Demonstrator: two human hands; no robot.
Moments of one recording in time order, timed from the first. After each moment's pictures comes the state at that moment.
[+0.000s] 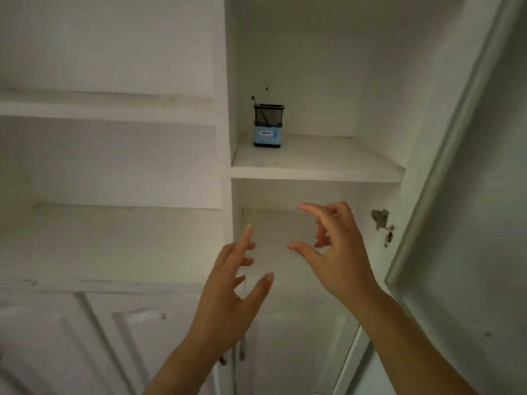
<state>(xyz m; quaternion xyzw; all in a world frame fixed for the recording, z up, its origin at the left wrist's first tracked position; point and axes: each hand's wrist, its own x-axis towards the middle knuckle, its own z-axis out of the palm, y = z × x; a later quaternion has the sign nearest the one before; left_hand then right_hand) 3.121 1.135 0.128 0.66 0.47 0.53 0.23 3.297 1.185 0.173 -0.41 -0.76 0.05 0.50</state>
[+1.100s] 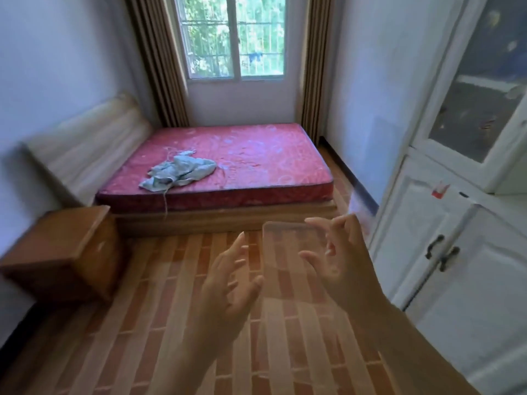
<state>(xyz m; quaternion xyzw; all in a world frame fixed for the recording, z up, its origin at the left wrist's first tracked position) 2.756 0.522 0.072 0.12 0.82 0.54 -0.14 2.724 0.732 0.096 0.18 -0.86 0.34 0.32</state>
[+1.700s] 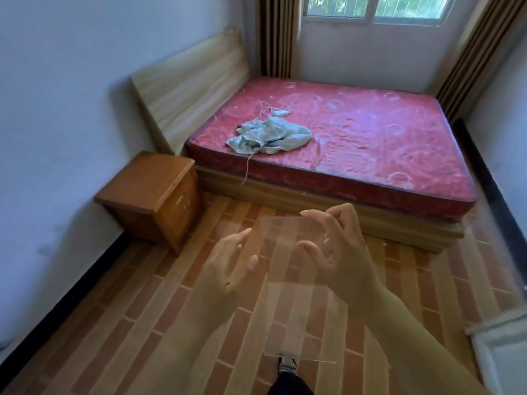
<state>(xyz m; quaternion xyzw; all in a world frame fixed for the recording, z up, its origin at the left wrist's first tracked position) 2.516 0.318 0.018 -0.10 0.87 0.47 -0.13 2.414 0.504 0.037 0.36 -0.83 0.40 0.17</state>
